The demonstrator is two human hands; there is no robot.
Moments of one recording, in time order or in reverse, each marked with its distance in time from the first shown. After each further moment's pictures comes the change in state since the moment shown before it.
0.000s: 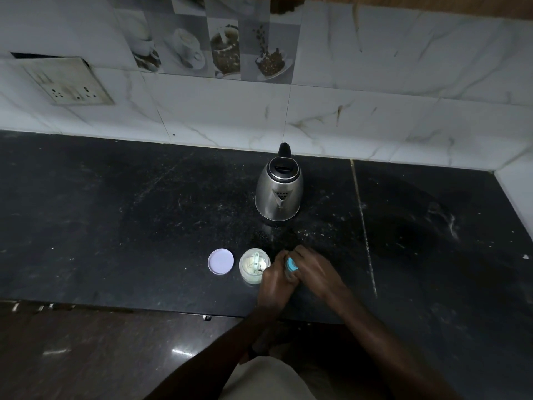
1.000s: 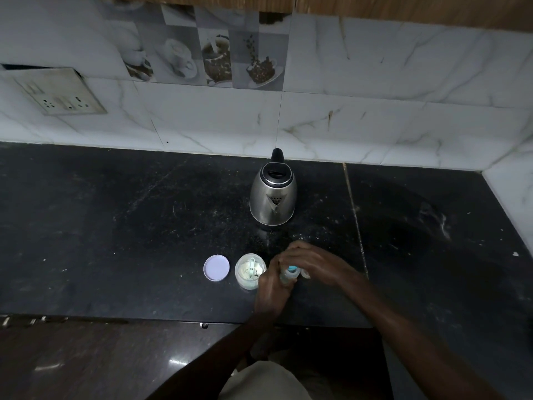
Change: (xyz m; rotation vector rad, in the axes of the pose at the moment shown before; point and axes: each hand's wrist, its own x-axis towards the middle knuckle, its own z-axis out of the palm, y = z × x) left_hand -0.004 0.003 -0.003 -0.085 0.010 -0.021; right_hand 0.018 0.040 -0.031 0.242 -0.066 -0.479
